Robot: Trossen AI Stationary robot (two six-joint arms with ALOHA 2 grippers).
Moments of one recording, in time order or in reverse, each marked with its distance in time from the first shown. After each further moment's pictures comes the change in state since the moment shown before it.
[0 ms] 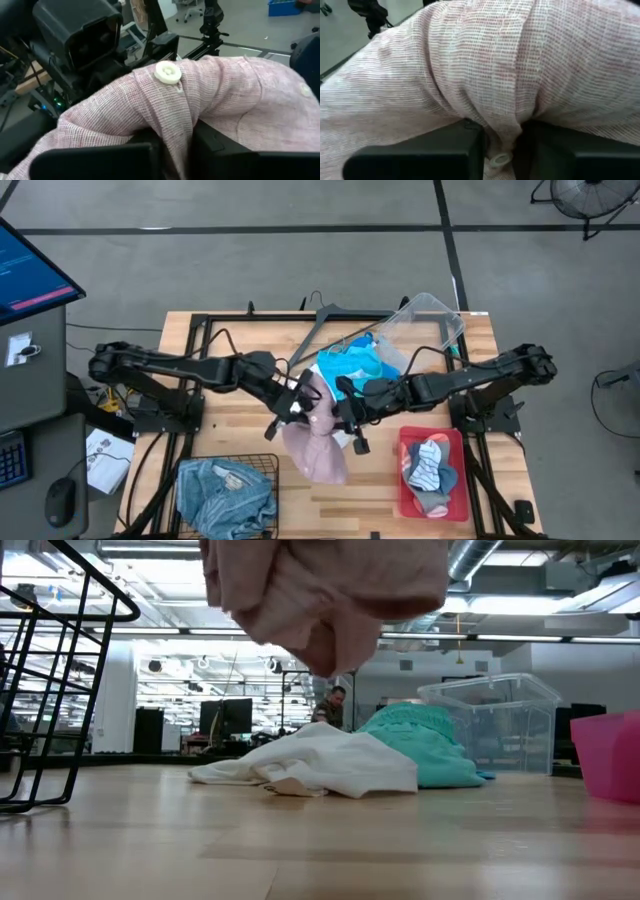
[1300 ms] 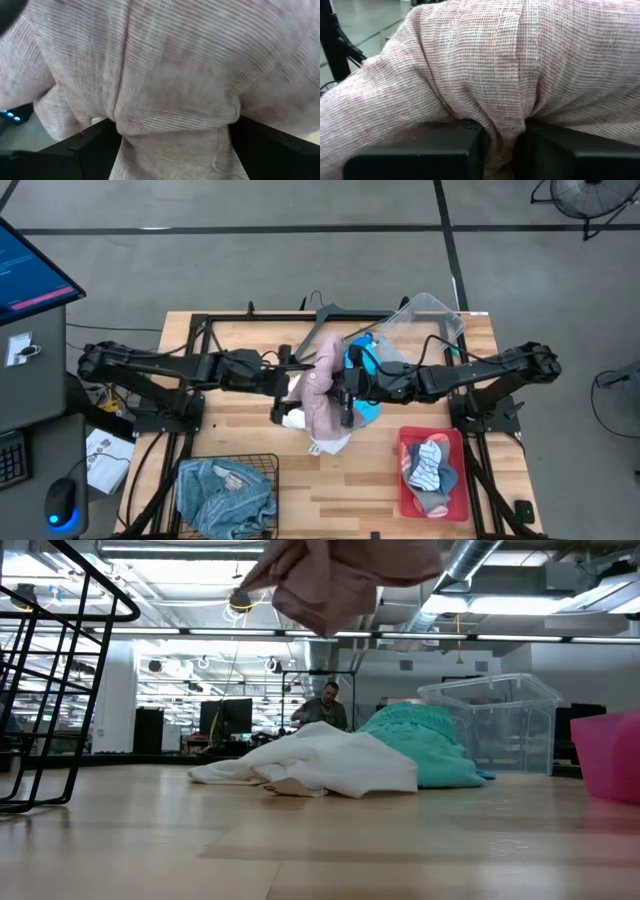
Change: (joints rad) left arm -0.041 -0.112 0.000 -0.182 -0.511 -0.091; right arm -0.016 -0.054 -0.018 0.224 0.314 -0.017
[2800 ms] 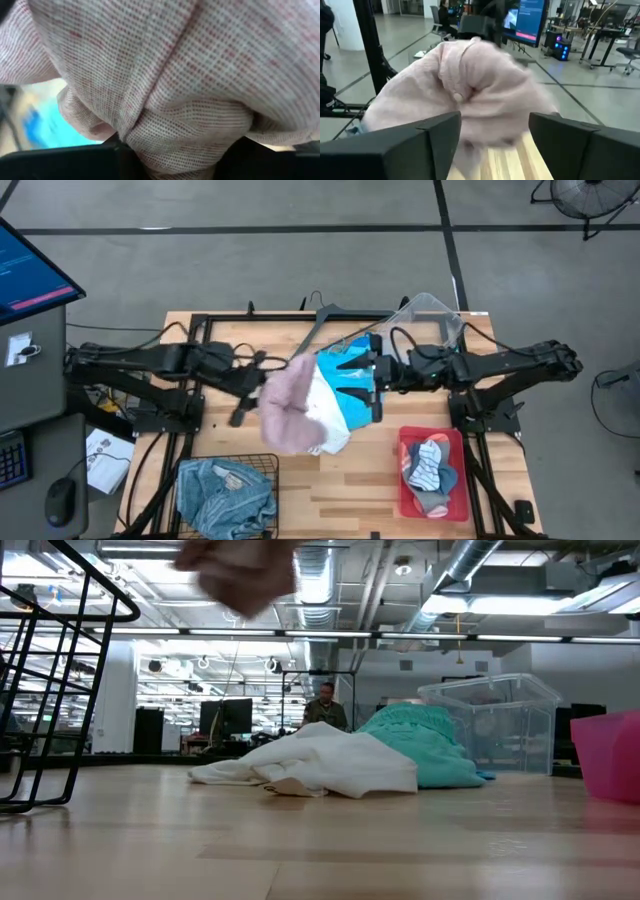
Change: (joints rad) left arm 0.004 -0.217 0.002 -0.378 0.249 -0.282; right arm -0.012 -0.199 -0.002 -0.155 -0.119 0.027
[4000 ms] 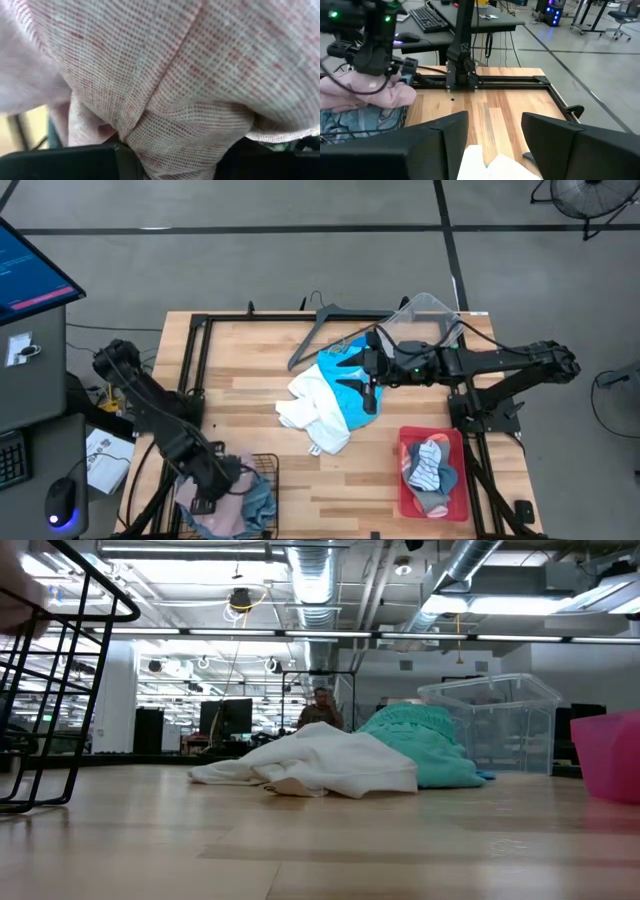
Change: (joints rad) left arm -0.746 0.345 0.000 -0.459 0.069 -1.032; right arm -0.076 0.025 -0.002 -0.150 -0.002 0.028
